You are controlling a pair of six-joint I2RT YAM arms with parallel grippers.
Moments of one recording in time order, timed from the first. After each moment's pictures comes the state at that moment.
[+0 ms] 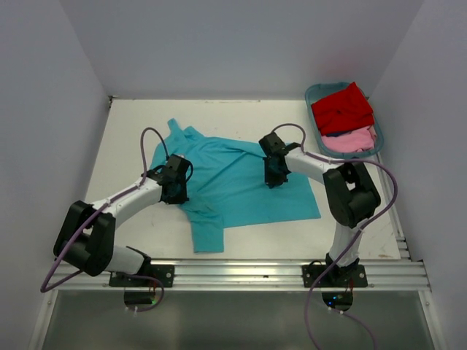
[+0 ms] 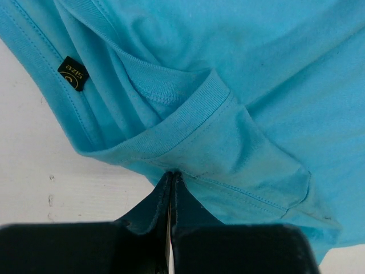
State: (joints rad) left arm -0.43 1.40 0.77 -0.54 -0.19 -0.50; right arm 0.51 1.88 1.23 -0.60 0.13 0.50
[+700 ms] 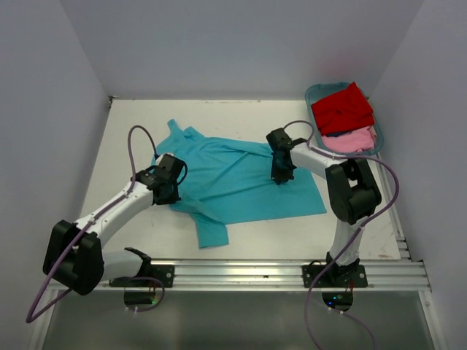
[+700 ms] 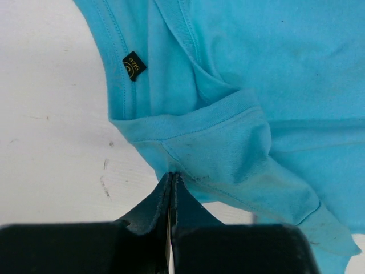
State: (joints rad) left arm -0.43 1.27 0.79 -0.70 -0.32 -0.54; right arm 0.44 1.90 1.26 -0.64 0.17 0.57
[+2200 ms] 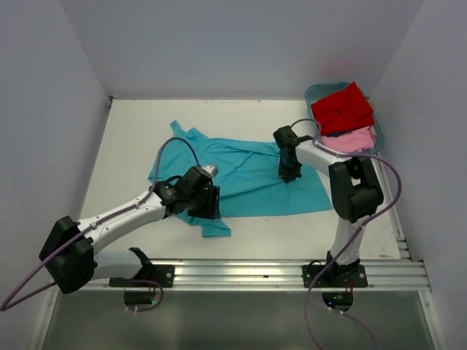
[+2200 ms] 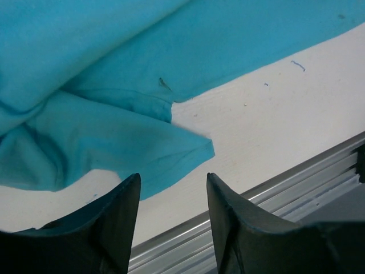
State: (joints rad) left arm -0.74 1.23 0.81 -0.58 0.07 -0.60; right arm 0.38 1.90 1.27 -0.68 0.24 0.54
